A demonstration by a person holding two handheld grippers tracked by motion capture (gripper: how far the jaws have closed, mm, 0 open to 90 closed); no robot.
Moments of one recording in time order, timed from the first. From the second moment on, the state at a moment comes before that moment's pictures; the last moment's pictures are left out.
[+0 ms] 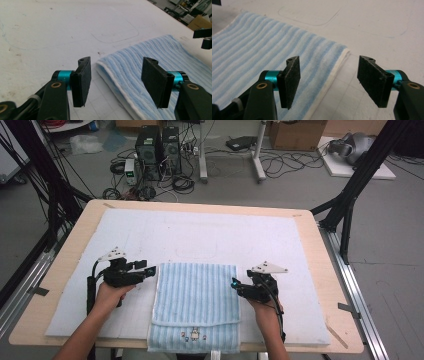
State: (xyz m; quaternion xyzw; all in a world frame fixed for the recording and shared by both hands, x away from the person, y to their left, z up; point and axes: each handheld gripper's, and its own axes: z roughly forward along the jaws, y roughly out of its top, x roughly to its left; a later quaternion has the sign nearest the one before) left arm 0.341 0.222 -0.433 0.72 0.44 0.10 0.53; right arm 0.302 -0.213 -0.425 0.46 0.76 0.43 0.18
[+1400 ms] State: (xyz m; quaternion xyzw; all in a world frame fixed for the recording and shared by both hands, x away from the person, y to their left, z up) left arm 0.377 0.190 -0.448 0.78 0.42 0.11 0.45; right arm 0.341 -0.193 -0.444 0.43 0.80 0.38 0.16
